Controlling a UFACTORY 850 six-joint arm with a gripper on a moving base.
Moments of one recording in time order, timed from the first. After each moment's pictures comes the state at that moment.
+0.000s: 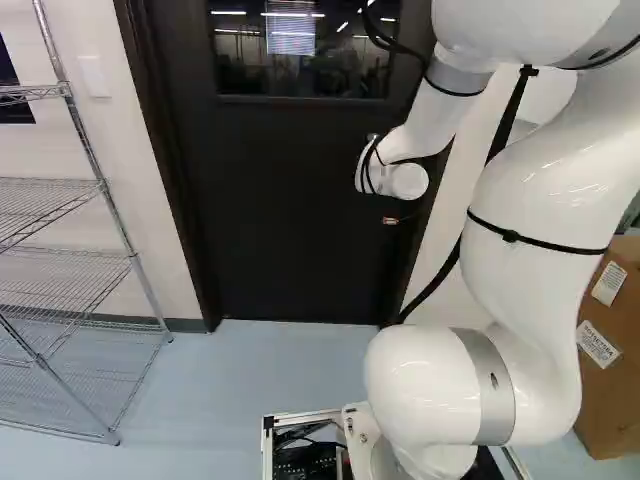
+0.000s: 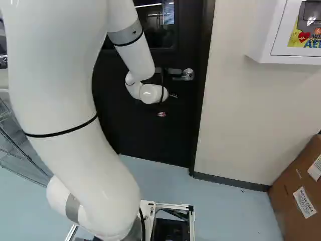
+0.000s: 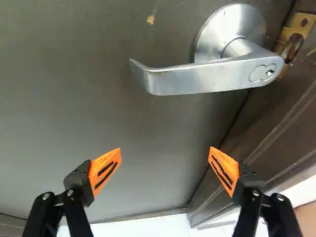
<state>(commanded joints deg) -11.9 -8.7 -38.8 5.4 36.4 0.0</state>
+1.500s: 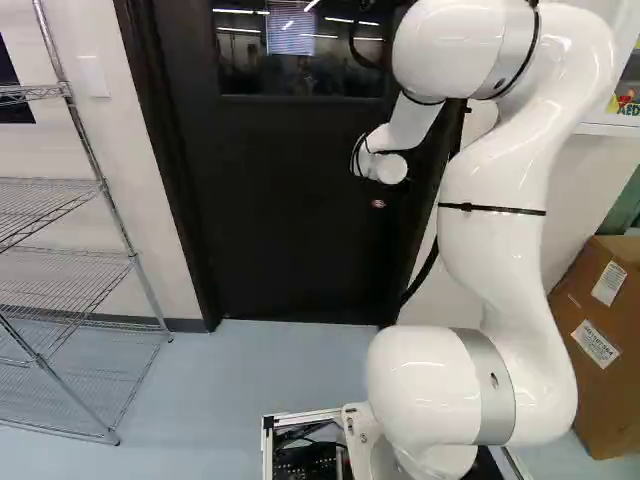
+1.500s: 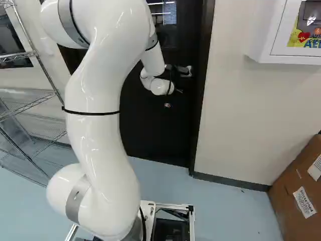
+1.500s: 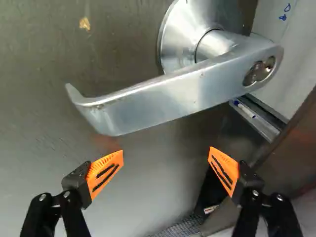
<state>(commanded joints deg) -11.0 -26.4 -59.9 13.2 35.9 0.0</state>
